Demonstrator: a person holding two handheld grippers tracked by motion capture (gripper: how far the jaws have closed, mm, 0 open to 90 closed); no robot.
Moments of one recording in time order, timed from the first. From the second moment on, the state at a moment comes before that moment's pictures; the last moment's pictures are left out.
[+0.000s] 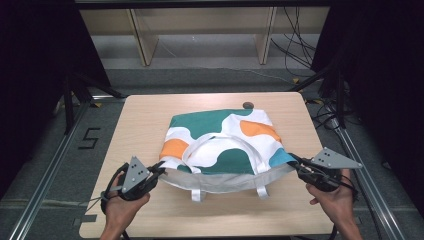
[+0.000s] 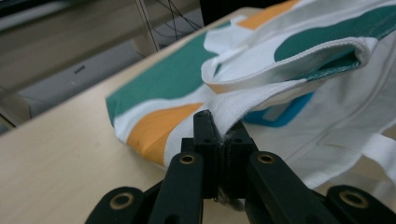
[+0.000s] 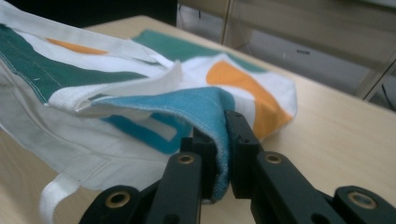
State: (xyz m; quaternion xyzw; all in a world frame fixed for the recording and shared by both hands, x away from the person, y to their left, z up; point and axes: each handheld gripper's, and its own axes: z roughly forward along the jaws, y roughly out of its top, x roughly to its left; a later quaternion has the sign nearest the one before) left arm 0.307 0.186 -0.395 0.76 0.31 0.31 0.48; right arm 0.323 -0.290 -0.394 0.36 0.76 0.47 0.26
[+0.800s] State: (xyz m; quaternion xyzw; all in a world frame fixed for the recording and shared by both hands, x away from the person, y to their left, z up) left arm 0.312 0.183 -0.269 0.68 0.27 0.37 0.57; right arm 0.332 -0.306 -0.230 0.29 0.72 0.54 0.32
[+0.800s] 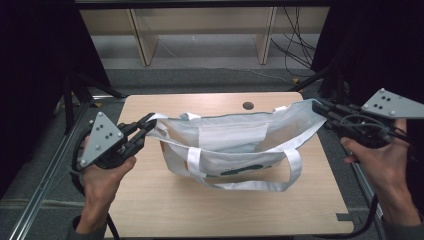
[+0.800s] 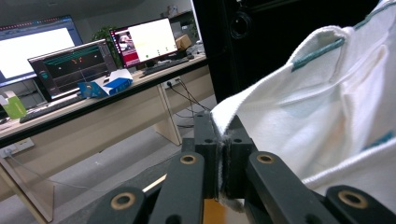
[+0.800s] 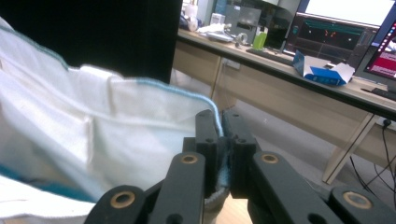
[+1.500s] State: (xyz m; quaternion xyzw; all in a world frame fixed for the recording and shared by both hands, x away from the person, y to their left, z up) left arm 0.346 0.184 -0.327 0.72 0.30 0.31 0.55; right arm 0.362 -0.310 -0.271 0.32 0.74 0.51 0.31
